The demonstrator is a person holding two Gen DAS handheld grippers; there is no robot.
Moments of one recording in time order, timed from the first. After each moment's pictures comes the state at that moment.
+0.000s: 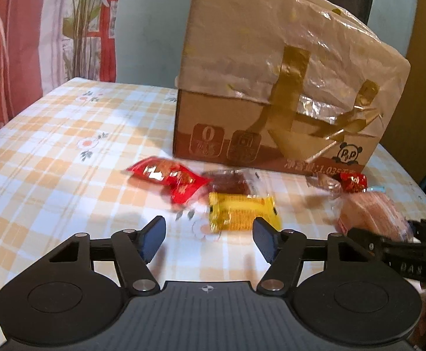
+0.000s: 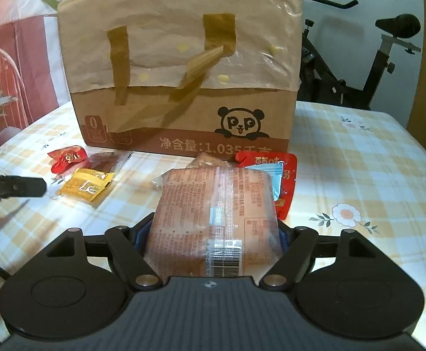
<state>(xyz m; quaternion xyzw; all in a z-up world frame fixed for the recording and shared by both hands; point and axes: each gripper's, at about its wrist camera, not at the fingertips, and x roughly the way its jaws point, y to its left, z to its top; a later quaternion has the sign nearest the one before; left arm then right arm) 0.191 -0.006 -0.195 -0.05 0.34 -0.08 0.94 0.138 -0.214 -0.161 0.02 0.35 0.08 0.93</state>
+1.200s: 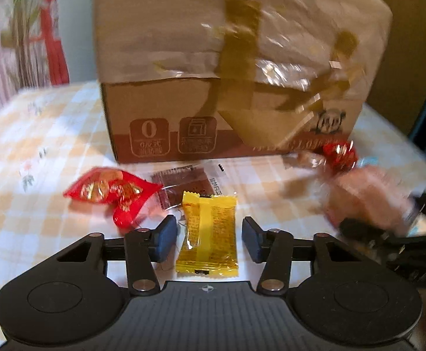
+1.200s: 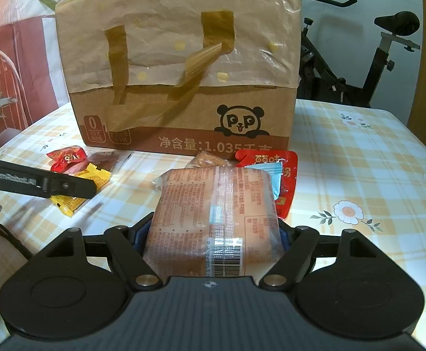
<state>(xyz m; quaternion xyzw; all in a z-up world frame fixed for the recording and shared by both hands) 0.234 -0.051 -0.211 0.05 0.37 -0.15 0.91 0.140 -0.212 -0.163 0.02 0.35 0.08 0.93</state>
